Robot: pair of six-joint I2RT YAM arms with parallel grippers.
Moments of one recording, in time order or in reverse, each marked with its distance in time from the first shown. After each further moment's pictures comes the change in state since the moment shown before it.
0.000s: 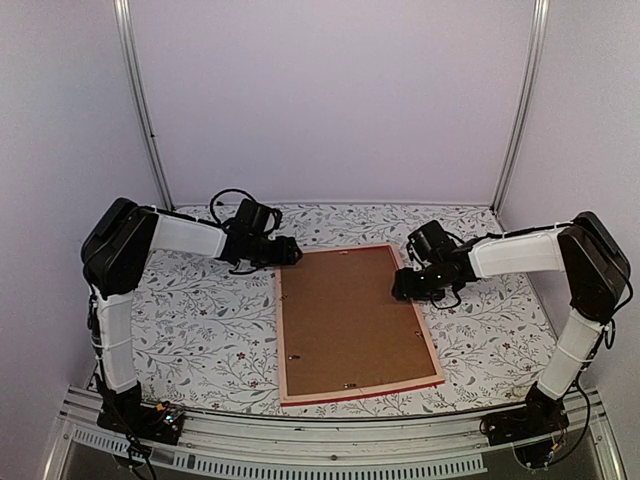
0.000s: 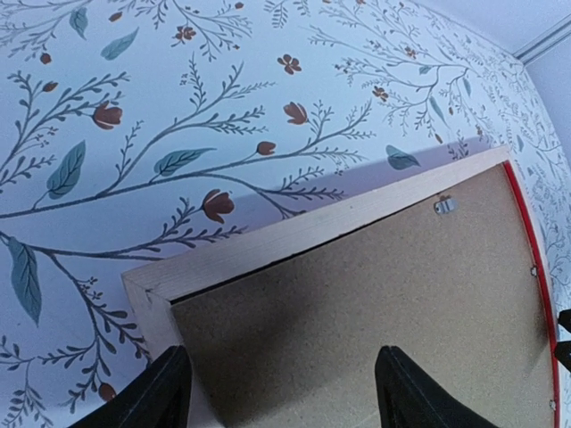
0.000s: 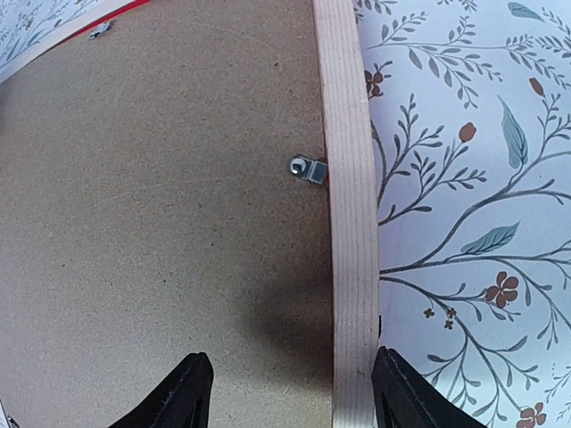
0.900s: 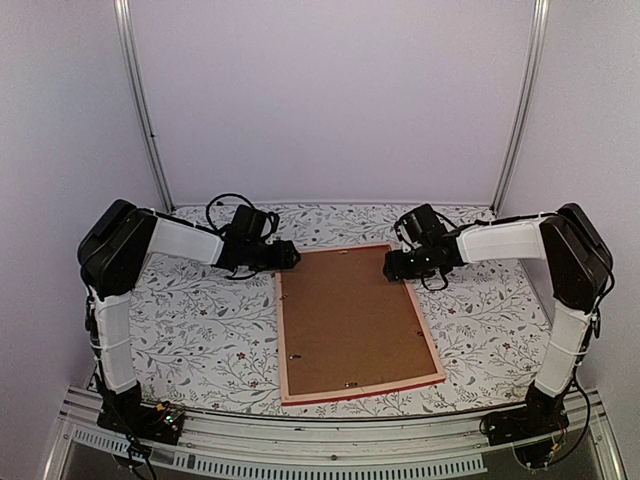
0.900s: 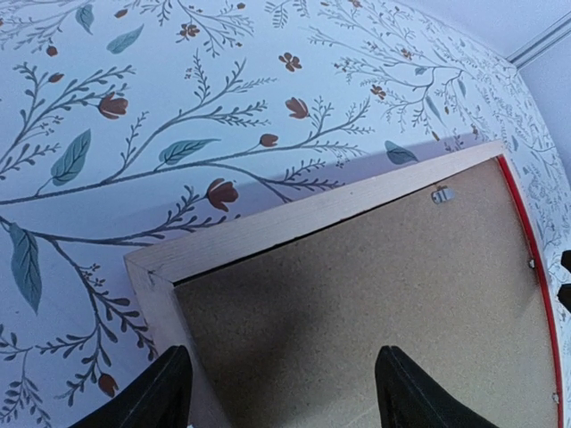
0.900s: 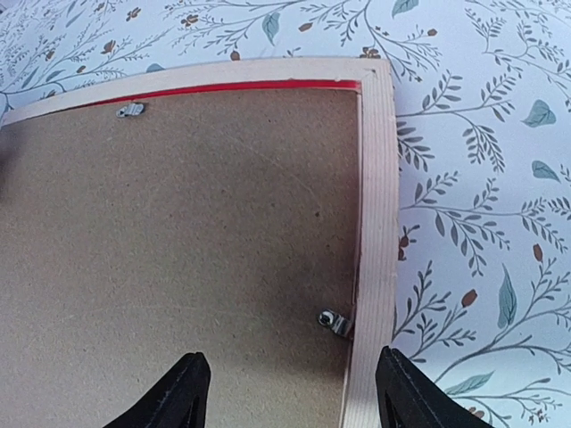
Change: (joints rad) left arm 0.000 -0.023 -0.086 0.095 0.001 -0.010; right arm -0.030 0.114 0.165 0.058 0.031 -0.179
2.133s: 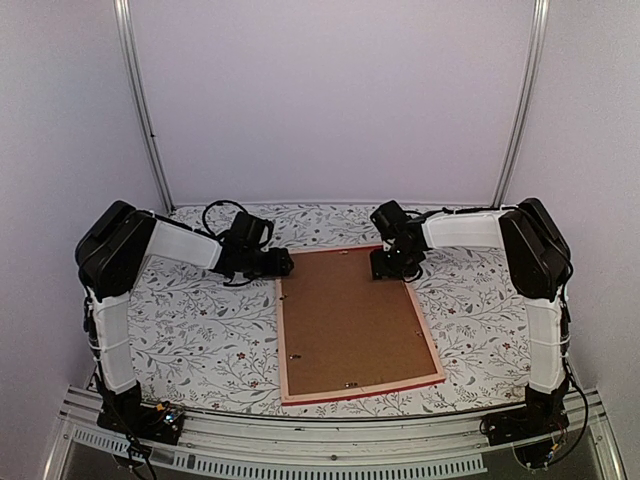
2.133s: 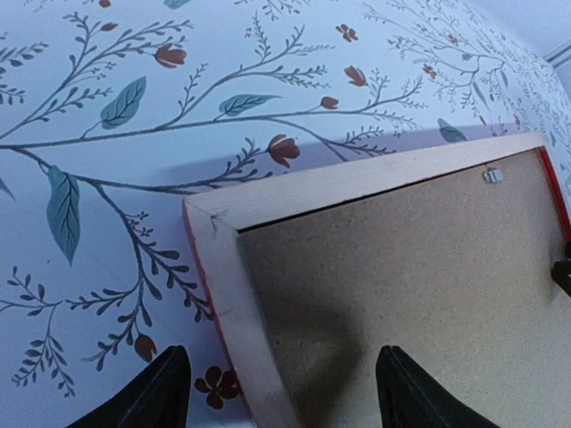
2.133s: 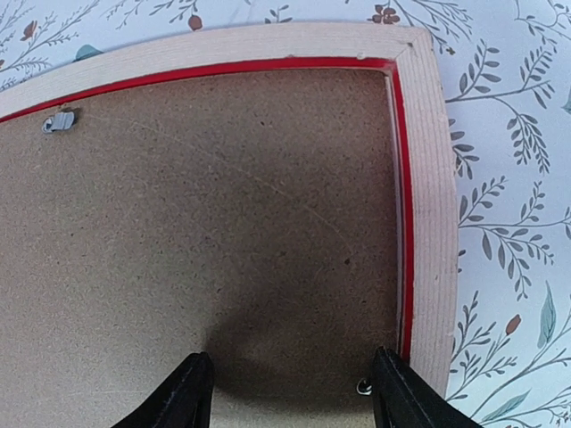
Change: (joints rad) left arm -0.009 -0.018 -0.049 -0.020 -0.077 -0.009; right arm 0.052 0.268 0.363 -0.312 0.093 0.100
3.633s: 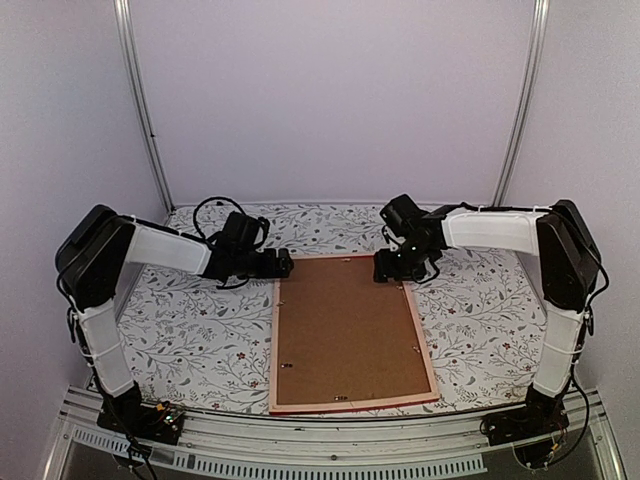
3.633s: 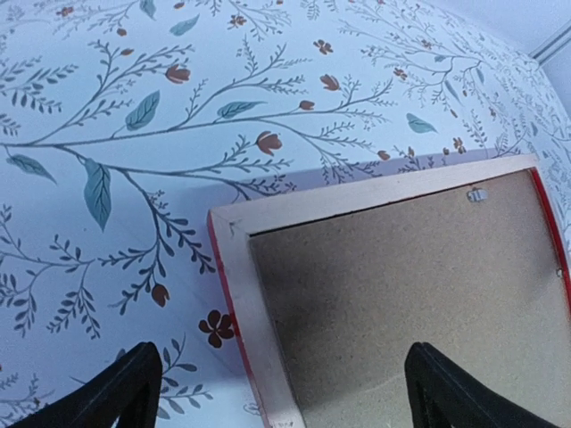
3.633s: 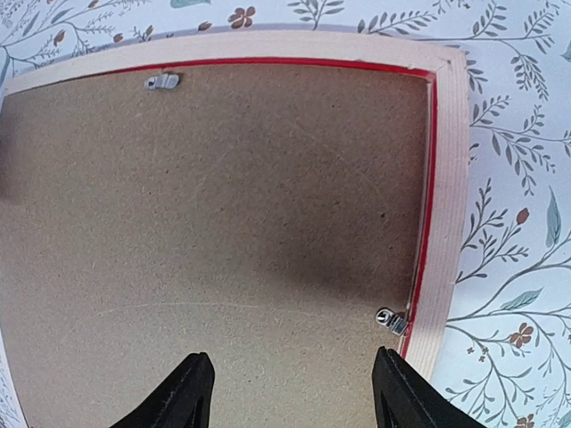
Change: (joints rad) left arm -0.030 -0.140 -0.122 0.010 -0.069 0.016; right arm 0.027 -0.206 -0.124 -0.071 -0.133 0.022
